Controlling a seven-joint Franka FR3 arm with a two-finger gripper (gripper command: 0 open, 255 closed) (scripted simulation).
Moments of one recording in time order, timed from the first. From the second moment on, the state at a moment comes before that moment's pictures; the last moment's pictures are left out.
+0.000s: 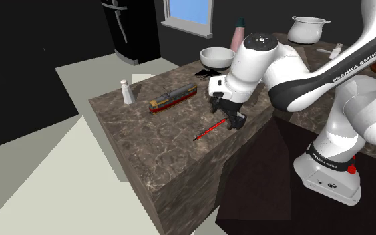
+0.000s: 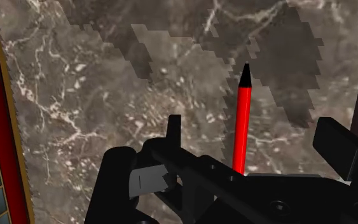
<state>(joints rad) 0.42 -0.42 0.14 -2.80 -0.36 2.51 -0.59</state>
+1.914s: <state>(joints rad) 0.46 -0.54 0.11 -2.73 -0.29 2.32 -0.67</state>
